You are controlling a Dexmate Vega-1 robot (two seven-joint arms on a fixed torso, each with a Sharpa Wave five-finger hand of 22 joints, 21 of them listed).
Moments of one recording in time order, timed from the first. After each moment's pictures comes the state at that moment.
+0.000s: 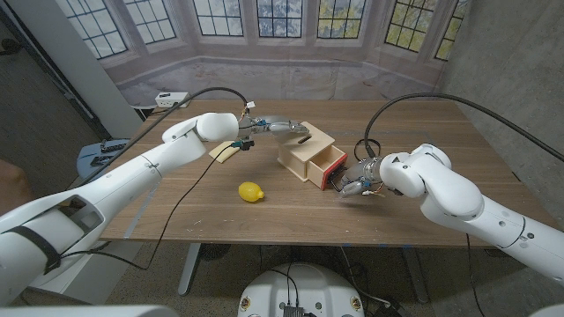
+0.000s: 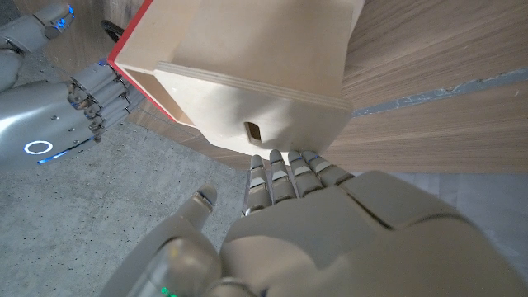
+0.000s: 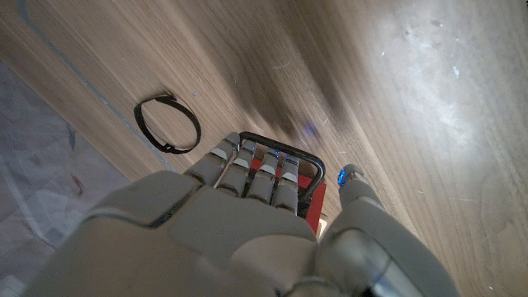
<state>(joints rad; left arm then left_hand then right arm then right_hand) 0.46 0.75 0.76 -1.62 0.17 -0.06 -0.50 0.08 0.13 0.67 0.14 0.18 0.20 -0.02 0.19 0.18 0.20 -0.03 0.22 0.19 0.15 0.00 0.18 0.16 0.14 0.05 0.19 0.17 -0.93 -0.98 -0.60 -2.36 -1.06 -0.42 1.10 0.21 0.12 0.42 -0.10 0.20 0.31 -0.09 0.19 0.18 0.32 -0.08 0.19 0.19 0.26 -0.04 0.19 0.18 0.26 -0.04 0.18 0.17</state>
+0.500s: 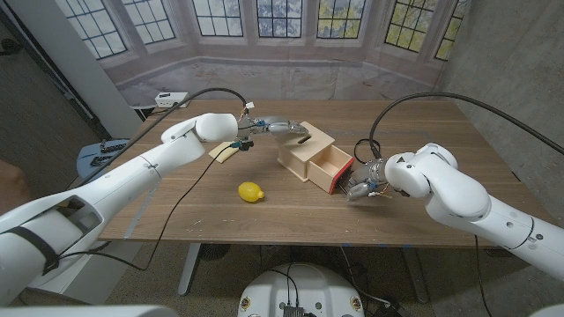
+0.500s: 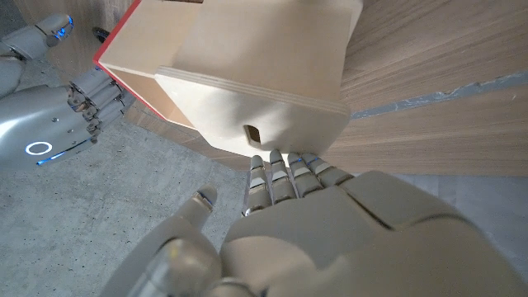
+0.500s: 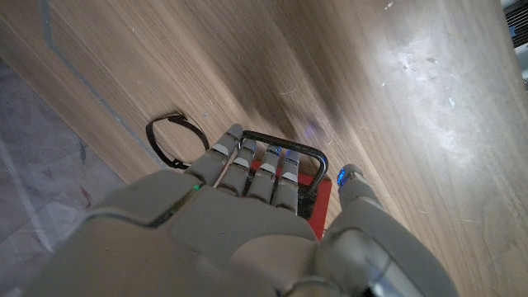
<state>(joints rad) 0.47 0.76 0.76 -1.62 0.16 -0.06 -0.50 0.08 0.13 0.67 0.14 0.18 0.20 -0.02 0.19 0.18 0.20 -0.03 0.21 0.19 0.15 0.00 0.17 0.17 0.12 0.03 0.19 0.17 -0.95 -1.01 -0.58 -2.39 -1.07 -0.42 1.13 0.20 0.12 0.42 -0.10 0.20 0.31 -0.09 0.19 0.18 0.32 -0.08 0.20 0.19 0.26 -0.04 0.19 0.19 0.27 -0.04 0.18 0.17</state>
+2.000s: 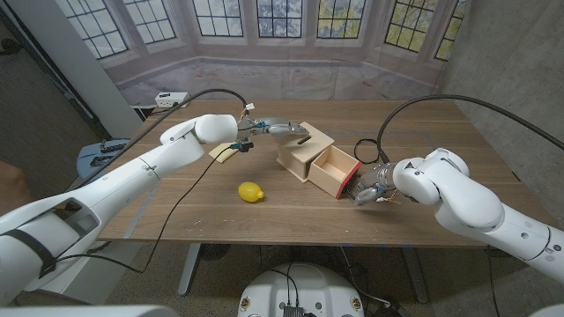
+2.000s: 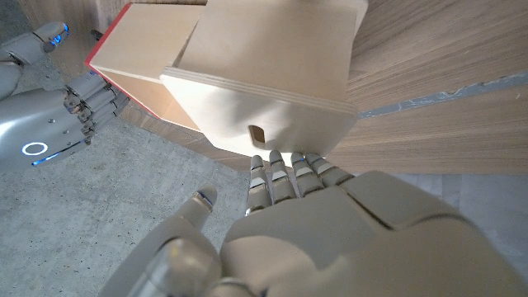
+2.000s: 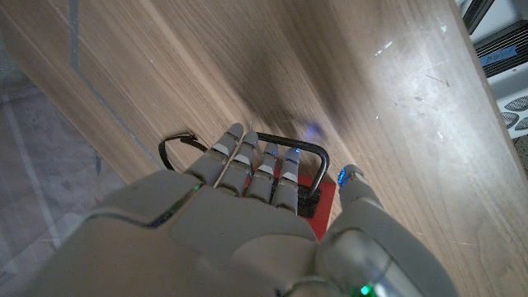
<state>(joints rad) 0.48 0.77 0.75 -1.65 0.17 -0.06 -0.51 0.08 0.13 0.68 0.14 0.18 0.19 -0.03 0.19 0.18 0.20 -0.03 0.21 0.19 0.15 0.00 0.17 0.17 0.12 0.03 0.19 0.17 -1.03 -1.04 -0.51 -2.43 -1.11 -0.44 1.16 0.20 0.12 0.43 -0.10 0.20 0.31 -0.09 0.19 0.18 0.31 -0.08 0.20 0.19 0.26 -0.04 0.19 0.19 0.27 -0.04 0.18 0.17</state>
